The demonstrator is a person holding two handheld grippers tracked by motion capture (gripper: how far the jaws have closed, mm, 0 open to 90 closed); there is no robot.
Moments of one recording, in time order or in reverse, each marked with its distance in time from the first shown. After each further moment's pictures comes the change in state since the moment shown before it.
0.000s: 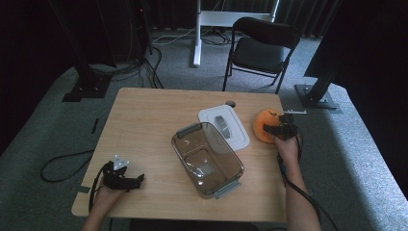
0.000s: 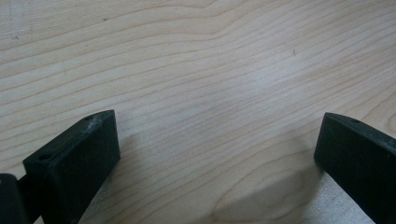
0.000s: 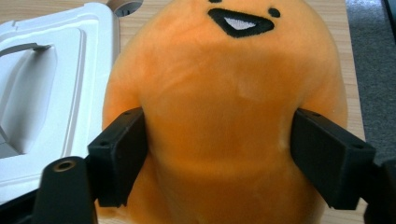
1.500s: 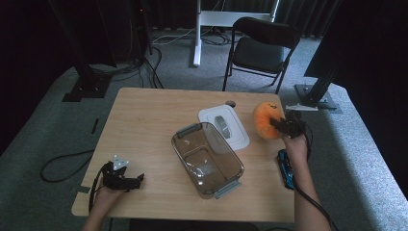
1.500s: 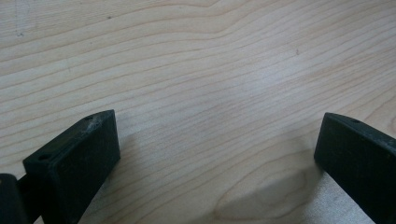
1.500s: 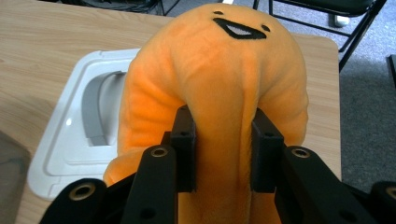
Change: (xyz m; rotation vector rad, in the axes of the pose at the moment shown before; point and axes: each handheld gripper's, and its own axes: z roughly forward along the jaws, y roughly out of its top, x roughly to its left) left arm 0.000 0.000 0.000 0.000 0.007 -0.009; right arm 0.029 0.017 -0.079 -0.120 0.076 -0.132
